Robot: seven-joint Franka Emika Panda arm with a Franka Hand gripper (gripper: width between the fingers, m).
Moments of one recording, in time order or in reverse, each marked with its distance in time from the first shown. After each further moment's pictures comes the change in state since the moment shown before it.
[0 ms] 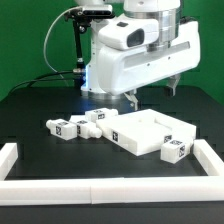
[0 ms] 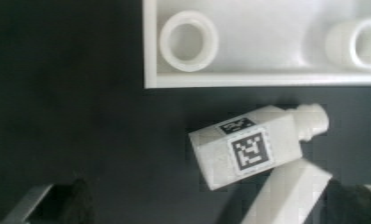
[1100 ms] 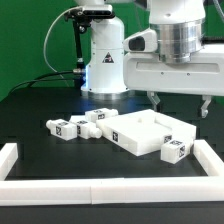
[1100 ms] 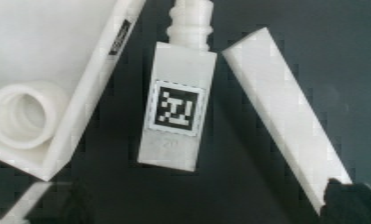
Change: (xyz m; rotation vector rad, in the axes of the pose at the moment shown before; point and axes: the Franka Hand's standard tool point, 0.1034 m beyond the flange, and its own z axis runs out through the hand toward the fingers) arm 0.032 -0.034 0.031 0.047 0.056 1.032
